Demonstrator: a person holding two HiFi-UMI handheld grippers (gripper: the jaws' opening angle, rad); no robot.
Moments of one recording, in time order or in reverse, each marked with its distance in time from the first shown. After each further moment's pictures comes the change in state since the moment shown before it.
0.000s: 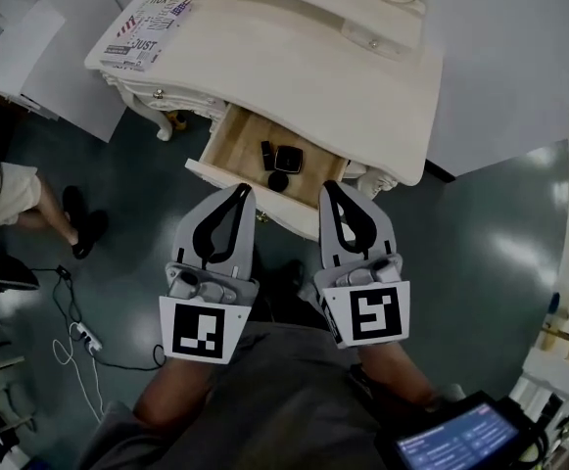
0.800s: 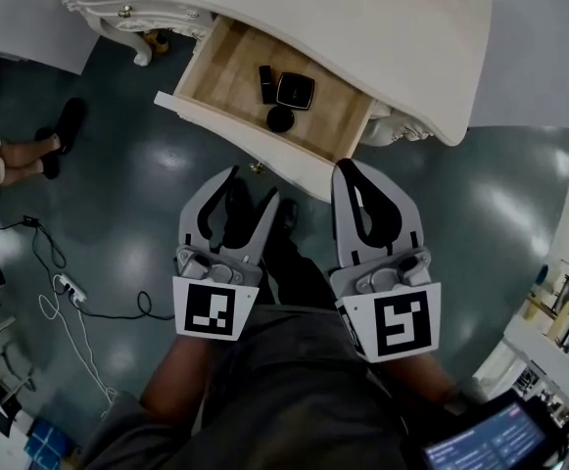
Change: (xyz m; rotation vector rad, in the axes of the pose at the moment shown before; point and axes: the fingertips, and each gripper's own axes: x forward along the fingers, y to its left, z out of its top) left arm -0.007 -0.030 -0.183 -0.079 0.290 -0.091; right arm 0.019 0.016 -0.090 0.024 0.157 0.095
